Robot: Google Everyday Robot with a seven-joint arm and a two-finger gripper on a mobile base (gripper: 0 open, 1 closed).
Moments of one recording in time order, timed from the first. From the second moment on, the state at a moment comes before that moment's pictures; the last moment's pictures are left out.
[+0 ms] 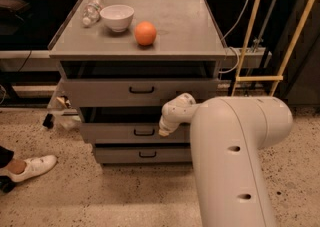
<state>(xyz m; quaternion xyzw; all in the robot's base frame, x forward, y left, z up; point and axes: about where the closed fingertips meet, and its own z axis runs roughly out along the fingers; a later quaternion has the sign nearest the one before) 0.750 -0.026 0.415 -0.57 0.80 -0.01 0.21</state>
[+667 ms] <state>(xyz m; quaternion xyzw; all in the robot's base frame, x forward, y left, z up) 0.713 -0.038 0.422 -0.56 0.80 -0.01 0.21</state>
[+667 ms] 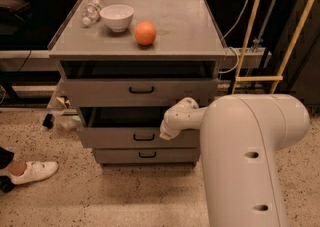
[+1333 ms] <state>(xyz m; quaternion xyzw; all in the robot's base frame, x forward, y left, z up) 0.714 -0.039 0.429 -0.56 0.80 -0.01 0.22</state>
